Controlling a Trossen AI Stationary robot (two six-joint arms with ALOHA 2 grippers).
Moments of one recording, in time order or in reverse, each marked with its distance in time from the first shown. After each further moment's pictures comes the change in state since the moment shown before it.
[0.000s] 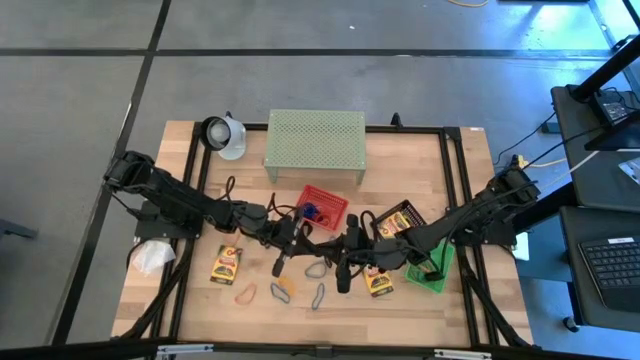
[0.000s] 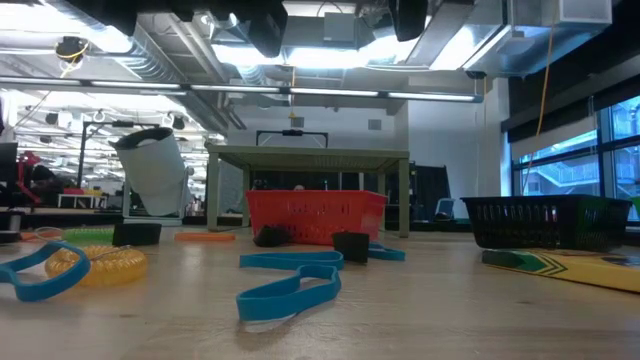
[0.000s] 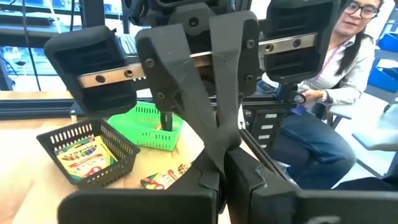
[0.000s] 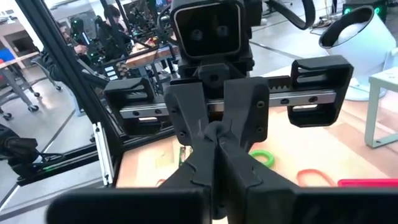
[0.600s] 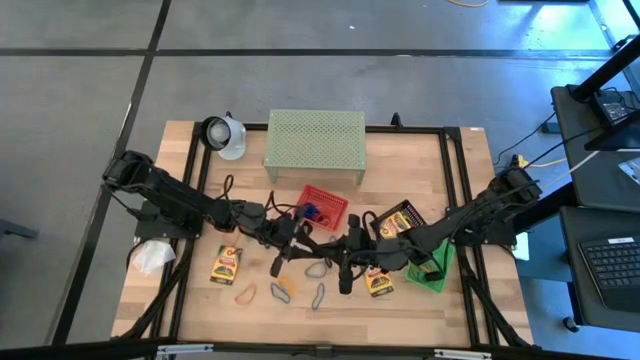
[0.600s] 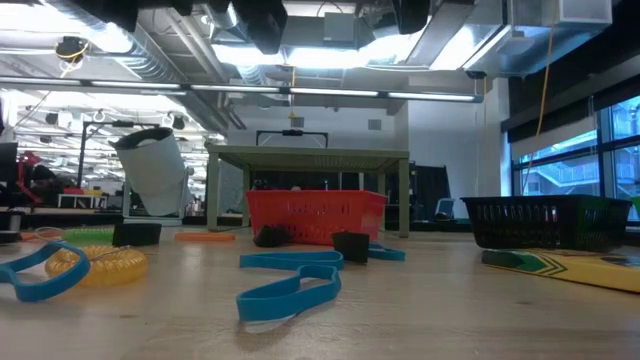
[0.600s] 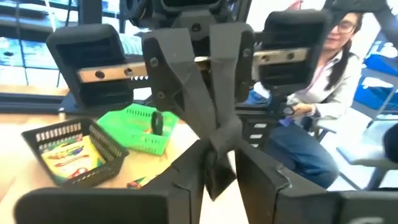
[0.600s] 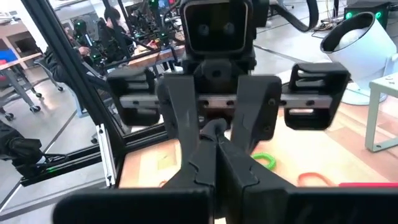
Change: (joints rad) left arm -0.001 -0.015 0.004 0.006 0.022 -0.083; right arm 0.010 -0.017 0.000 -0.002 0.007 -0.012
